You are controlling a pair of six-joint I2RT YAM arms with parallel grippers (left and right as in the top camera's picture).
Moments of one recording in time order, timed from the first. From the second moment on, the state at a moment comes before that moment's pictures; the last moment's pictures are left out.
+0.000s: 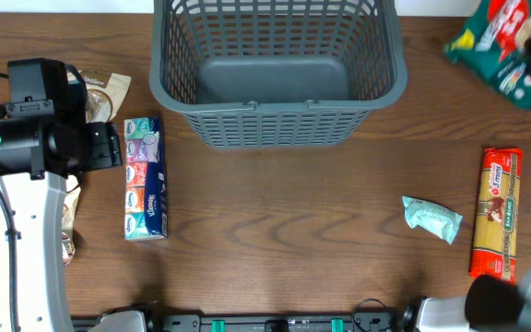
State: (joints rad) left arm 0.12 1.36 1.52 -1.33 -0.11 -0.03; right arm -0.34 1.57 2.06 -1.07 -0.16 -0.02
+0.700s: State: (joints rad) left arm 0.12 1.36 1.52 -1.33 -0.09 -0.03; right arm 0.28 1.86 2.10 -0.90 -0.34 -0.50
